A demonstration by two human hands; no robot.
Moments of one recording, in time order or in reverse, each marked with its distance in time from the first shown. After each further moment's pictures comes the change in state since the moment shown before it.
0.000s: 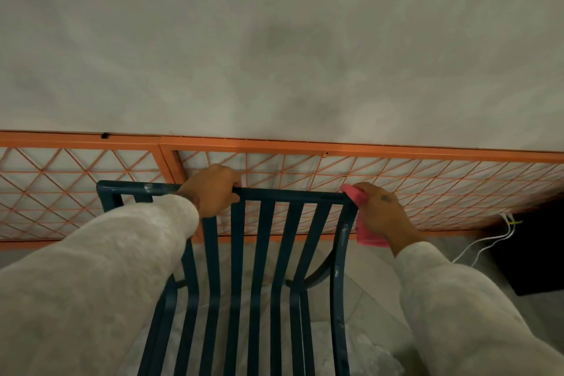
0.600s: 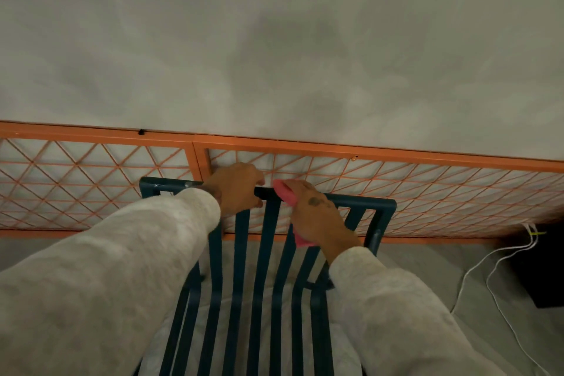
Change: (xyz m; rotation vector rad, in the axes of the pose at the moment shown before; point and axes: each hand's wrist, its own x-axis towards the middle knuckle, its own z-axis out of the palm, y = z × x) left_hand -0.011 -0.031 -0.014 -0.009 -0.048 0.034; right_hand -0.042 -0.163 0.063 0.093 -0.187 -0.298
